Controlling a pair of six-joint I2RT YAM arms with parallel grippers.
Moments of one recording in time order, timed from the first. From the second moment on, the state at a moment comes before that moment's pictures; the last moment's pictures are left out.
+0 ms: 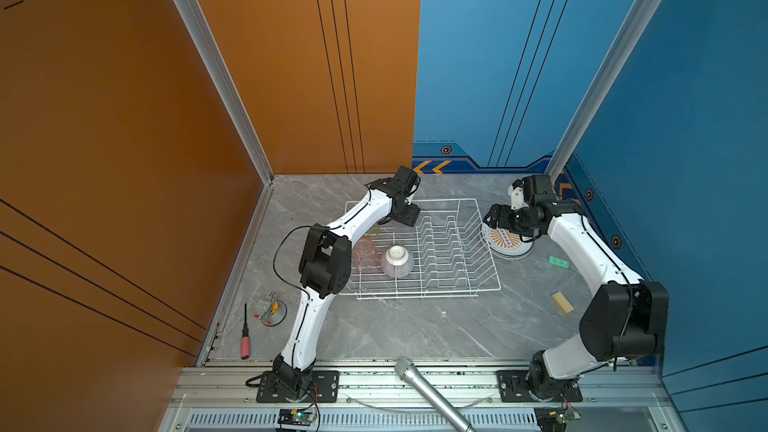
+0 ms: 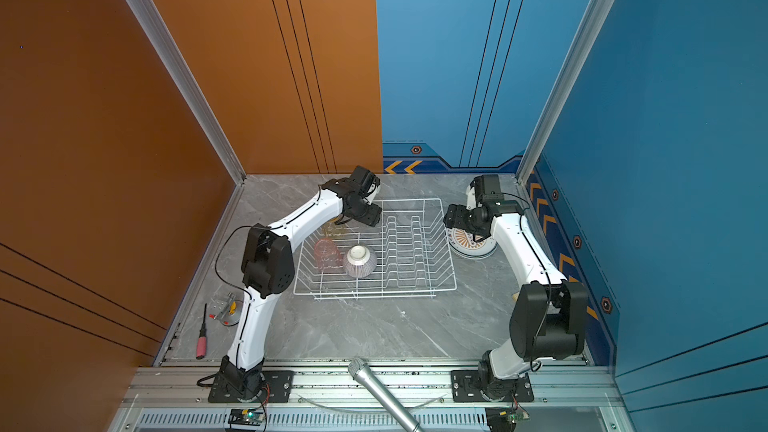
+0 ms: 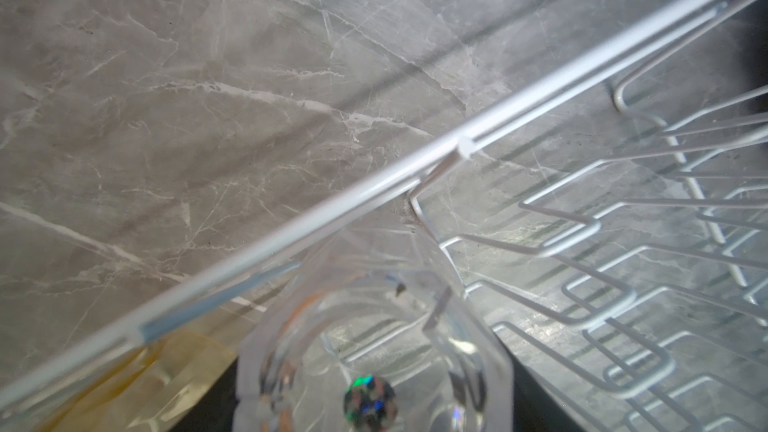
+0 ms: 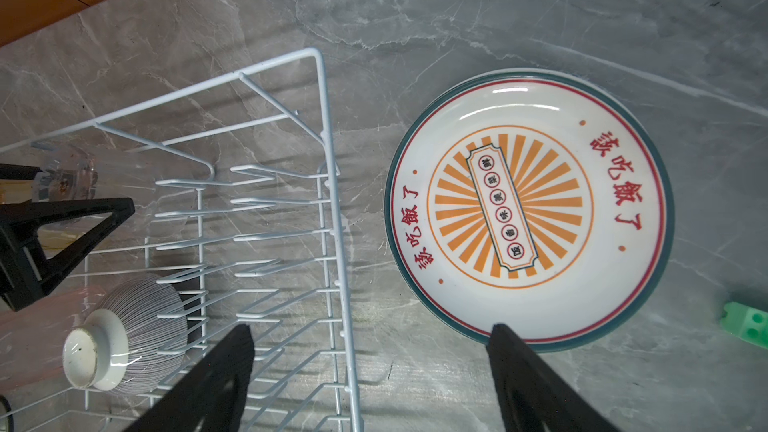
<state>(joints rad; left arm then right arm) -0.52 2.27 2.07 -0.88 -0.01 -0.09 0.05 1.55 1.31 -0.75 -0.19 0.26</state>
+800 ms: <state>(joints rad) -0.48 2.09 2.01 -0.89 0.16 -0.10 0.02 1.52 1.19 -0.48 -0.72 0.36</state>
